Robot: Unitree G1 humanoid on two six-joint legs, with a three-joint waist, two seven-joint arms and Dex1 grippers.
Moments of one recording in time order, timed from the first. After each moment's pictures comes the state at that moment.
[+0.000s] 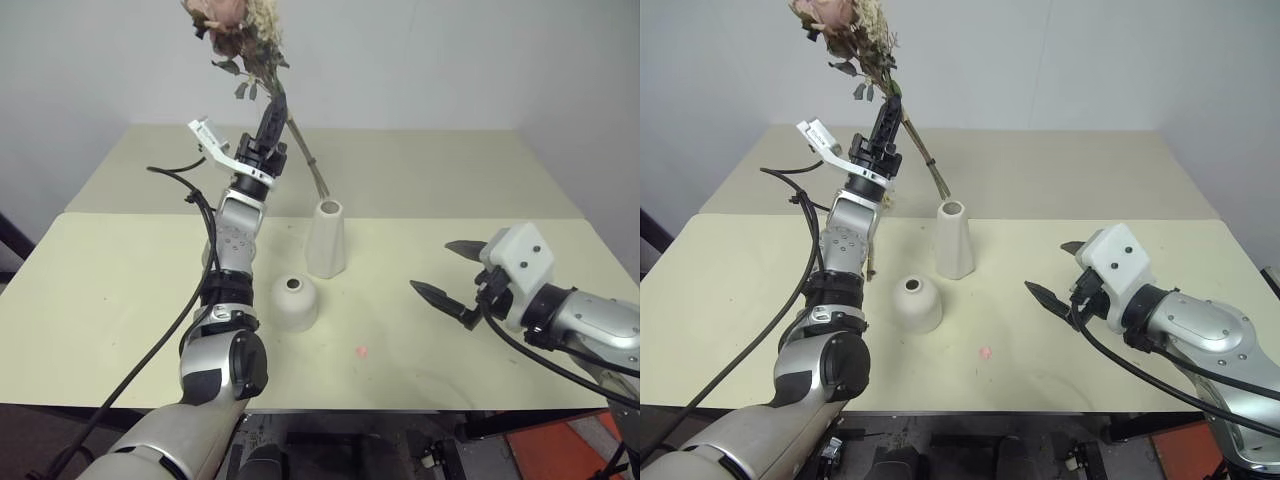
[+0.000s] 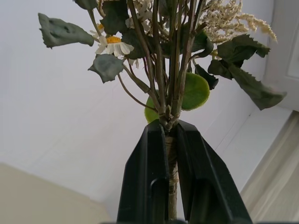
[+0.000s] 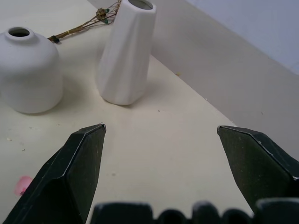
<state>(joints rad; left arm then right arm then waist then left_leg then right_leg) -1.10 0.01 0.51 0.66 -0.79 0.20 -0.63 -0.17 -0.83 -0.25 -0.76 0.49 0.82 0.56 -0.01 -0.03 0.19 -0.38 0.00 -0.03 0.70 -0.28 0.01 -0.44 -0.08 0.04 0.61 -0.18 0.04</state>
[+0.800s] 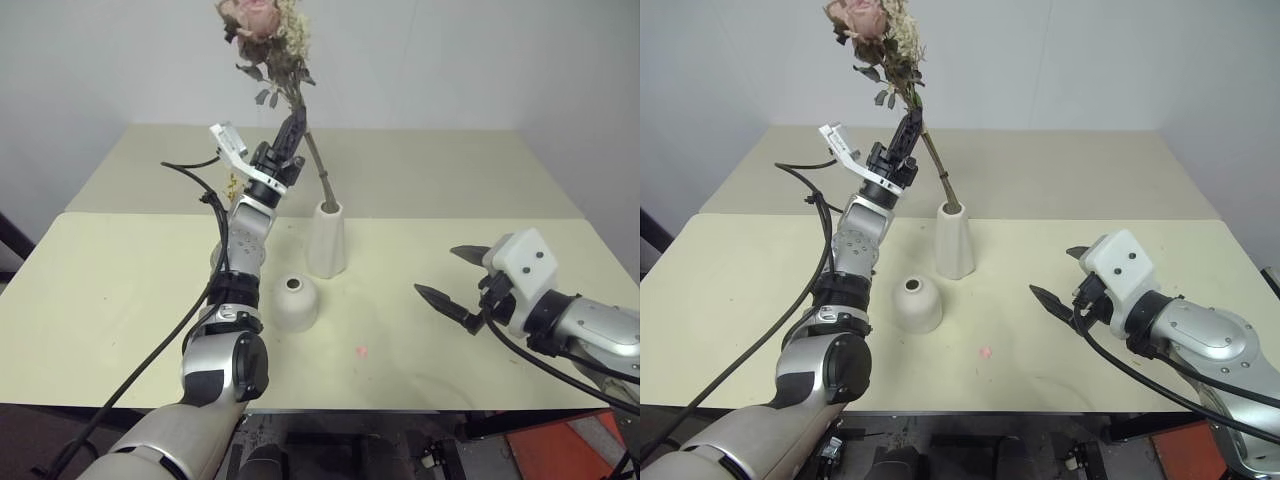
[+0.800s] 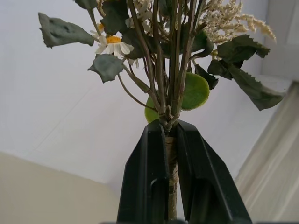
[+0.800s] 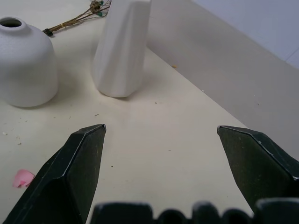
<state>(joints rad) -1.10 0.01 0.41 0.70 -0.70 0.13 -0.71 -0.13 -0.83 -0.27 -0.77 0.49 0.82 0.54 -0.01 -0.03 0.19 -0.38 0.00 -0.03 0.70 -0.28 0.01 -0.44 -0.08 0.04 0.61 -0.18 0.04</state>
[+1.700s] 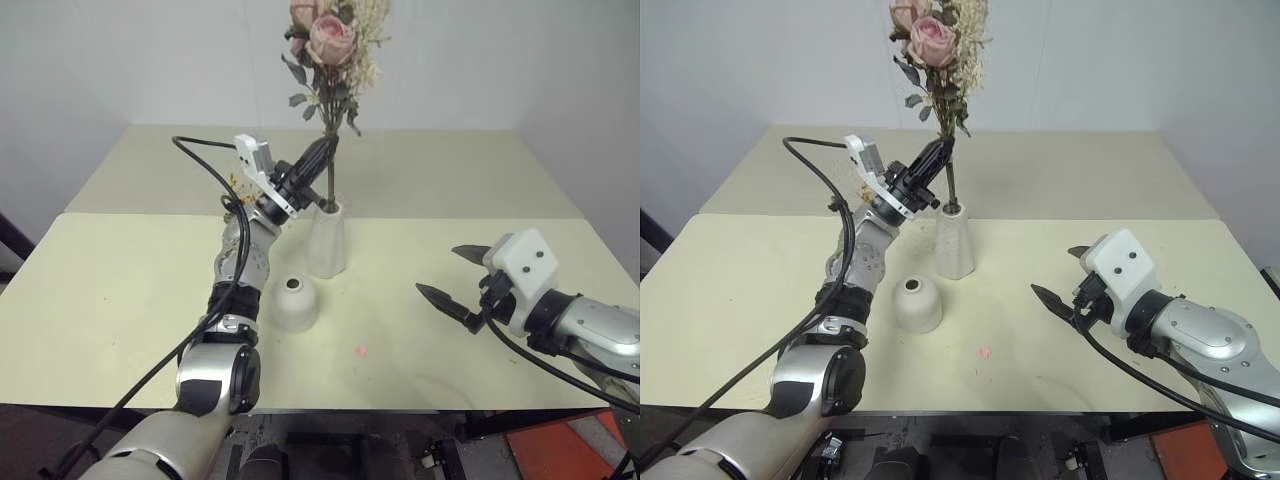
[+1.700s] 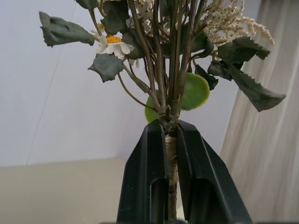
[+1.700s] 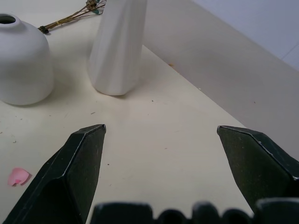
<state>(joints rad) -1.02 0.05 0.26 0.70 -0.52 -0.02 -0.89 -0.13 -0.83 -0.26 -0.77 0.48 0.82 0.54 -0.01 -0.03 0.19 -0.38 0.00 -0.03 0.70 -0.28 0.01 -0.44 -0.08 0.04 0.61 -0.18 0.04</state>
